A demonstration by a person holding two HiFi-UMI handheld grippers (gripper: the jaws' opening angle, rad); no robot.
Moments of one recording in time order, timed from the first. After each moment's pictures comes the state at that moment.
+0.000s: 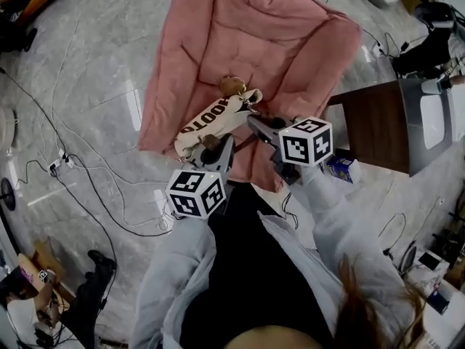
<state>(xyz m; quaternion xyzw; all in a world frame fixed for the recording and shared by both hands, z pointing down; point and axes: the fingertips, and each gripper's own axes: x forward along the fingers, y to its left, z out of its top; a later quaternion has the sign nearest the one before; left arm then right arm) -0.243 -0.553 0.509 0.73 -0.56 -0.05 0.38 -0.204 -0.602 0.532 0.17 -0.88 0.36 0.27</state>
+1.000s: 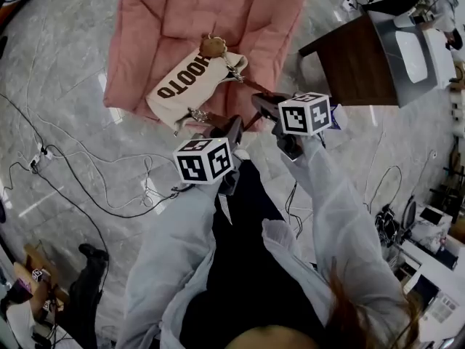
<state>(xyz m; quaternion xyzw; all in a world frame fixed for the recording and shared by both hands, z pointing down) -0.097 -0.425 0.571 0.73 -0.47 -0.05 0.50 -0.058 -0.471 0.596 0.24 -0.83 0.39 0.32</state>
